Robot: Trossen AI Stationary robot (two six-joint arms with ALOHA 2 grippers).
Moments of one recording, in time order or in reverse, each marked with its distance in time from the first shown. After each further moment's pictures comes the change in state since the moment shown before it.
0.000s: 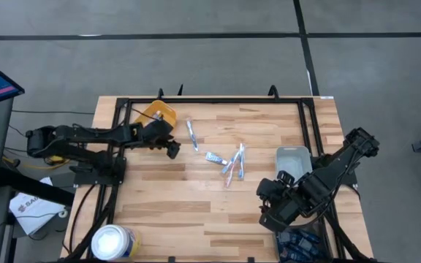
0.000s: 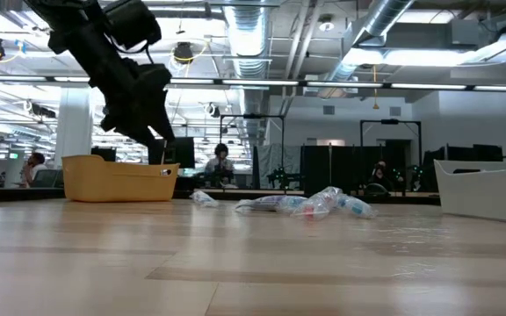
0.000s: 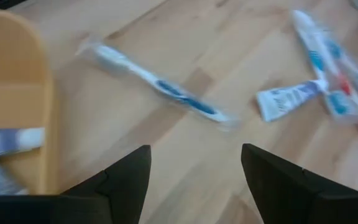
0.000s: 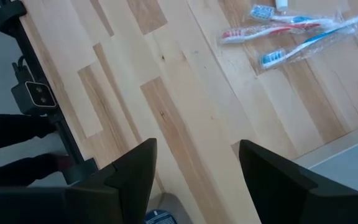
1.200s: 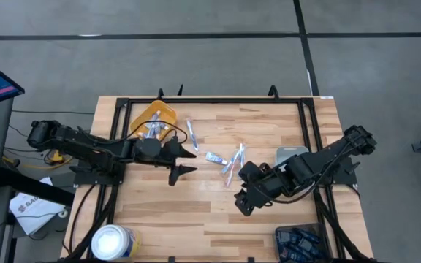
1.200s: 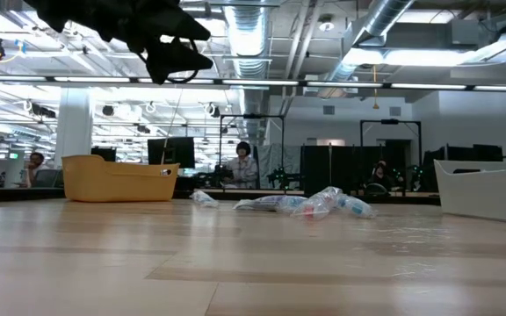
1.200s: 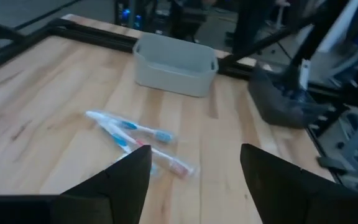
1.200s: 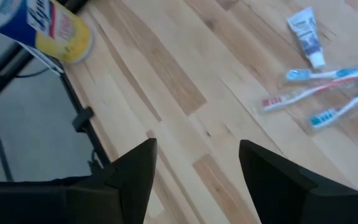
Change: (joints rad) left arm -0.351 0.000 0.001 0.507 0.096 0.239; right arm -0.184 0.000 0.000 0.290 0.000 -0.006
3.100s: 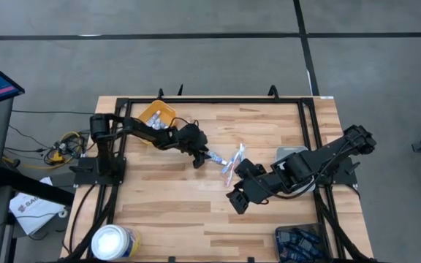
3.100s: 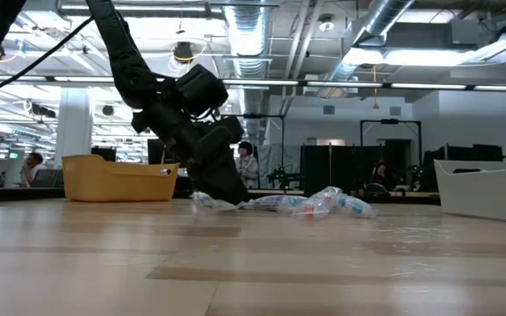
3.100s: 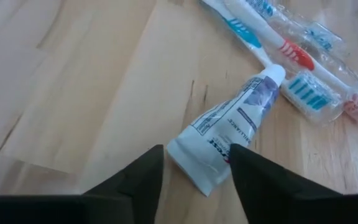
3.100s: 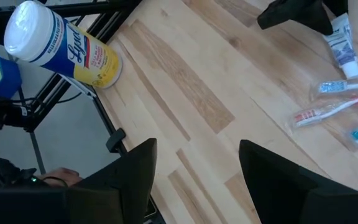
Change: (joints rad) left arm 0.374 0.730 0.182 0.125 0.324 0.123; right arm -0.017 0.000 0.000 0.129 -0.002 0.037
